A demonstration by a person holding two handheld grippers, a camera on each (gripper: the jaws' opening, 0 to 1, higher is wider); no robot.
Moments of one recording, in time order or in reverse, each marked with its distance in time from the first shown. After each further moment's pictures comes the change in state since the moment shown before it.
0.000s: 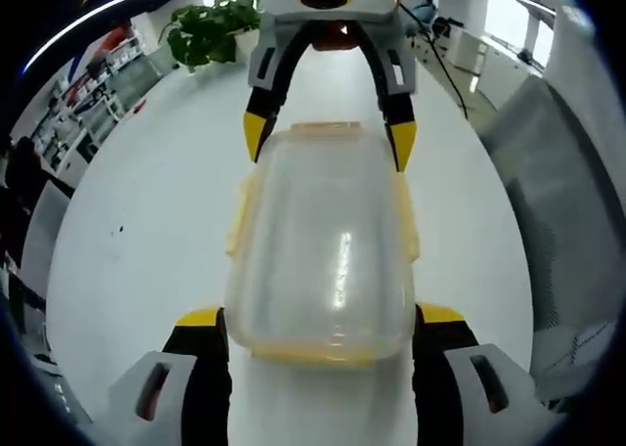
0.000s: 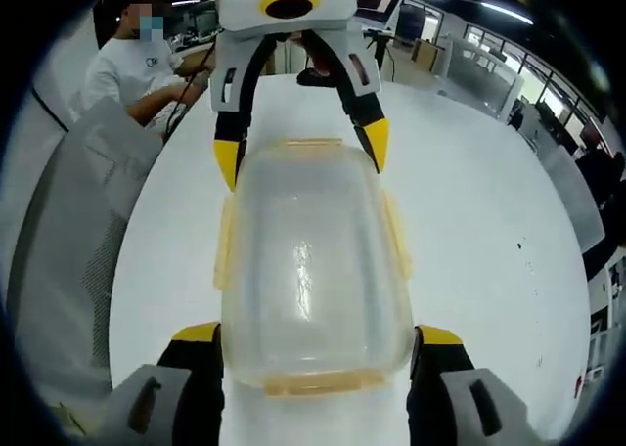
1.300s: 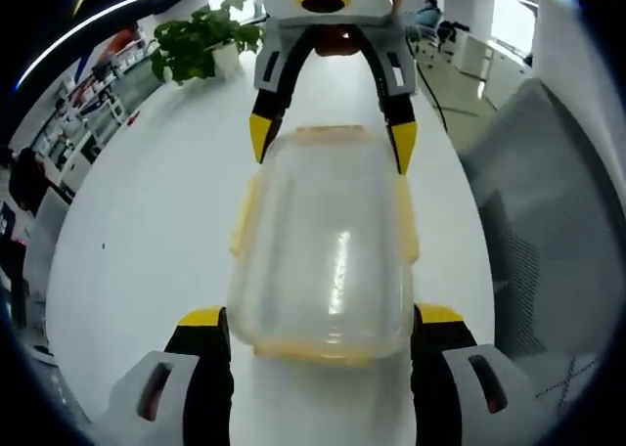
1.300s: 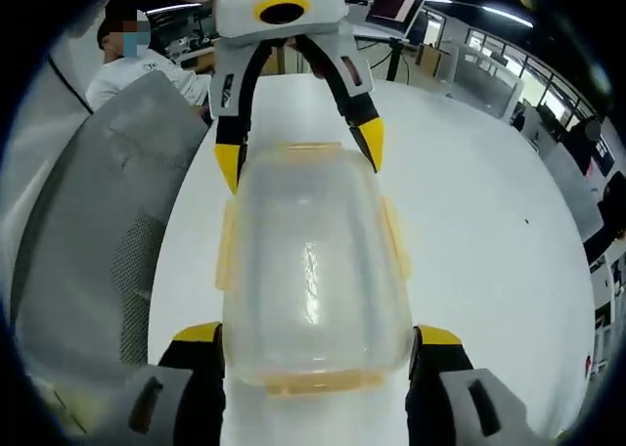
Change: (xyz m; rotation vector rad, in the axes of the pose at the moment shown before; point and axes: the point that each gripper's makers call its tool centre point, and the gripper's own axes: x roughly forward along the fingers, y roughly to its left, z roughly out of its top) left arm 0.005 -0.081 0.024 -0.024 -0.012 0.039; right arm -0.017 0.075 -0.026 -0.007 -0.020 0.022
